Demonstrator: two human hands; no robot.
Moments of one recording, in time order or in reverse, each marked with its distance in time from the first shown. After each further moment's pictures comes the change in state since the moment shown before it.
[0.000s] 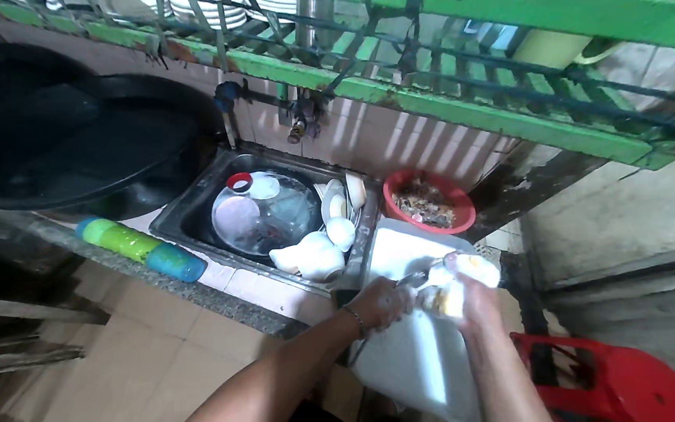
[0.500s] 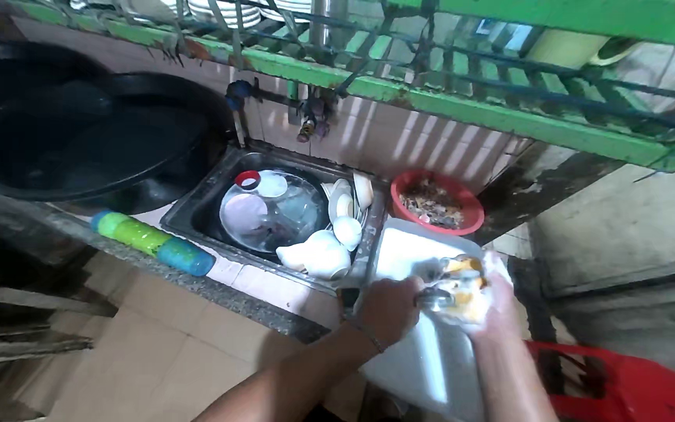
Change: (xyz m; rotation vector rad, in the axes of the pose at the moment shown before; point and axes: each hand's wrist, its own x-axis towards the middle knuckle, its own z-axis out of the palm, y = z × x) left_hand -0.019 -0.005 0.013 0.614 0.246 0.389; right_hand -0.006 -0.011 -0.004 0.479 -0.293 0.042
